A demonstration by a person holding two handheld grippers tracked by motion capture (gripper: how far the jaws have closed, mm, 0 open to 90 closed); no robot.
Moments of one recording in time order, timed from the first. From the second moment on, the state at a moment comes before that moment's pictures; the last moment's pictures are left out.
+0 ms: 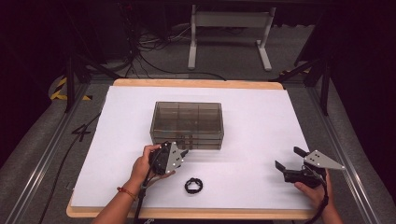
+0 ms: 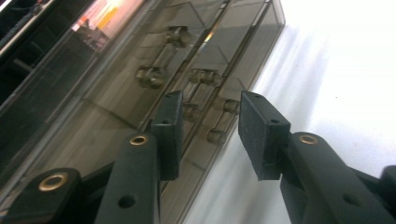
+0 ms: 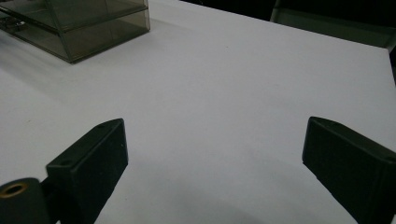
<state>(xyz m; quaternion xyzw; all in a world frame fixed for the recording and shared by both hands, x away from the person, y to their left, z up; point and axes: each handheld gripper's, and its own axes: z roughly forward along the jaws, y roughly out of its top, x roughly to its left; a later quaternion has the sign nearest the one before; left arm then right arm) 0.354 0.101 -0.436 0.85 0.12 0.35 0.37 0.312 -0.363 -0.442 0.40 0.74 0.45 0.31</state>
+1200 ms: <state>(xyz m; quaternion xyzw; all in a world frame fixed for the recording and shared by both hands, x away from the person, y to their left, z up) 0.340 0.068 -0.463 0.80 0.02 0.56 0.21 0.312 -0.360 -0.442 0.39 0.75 0.44 0.31</state>
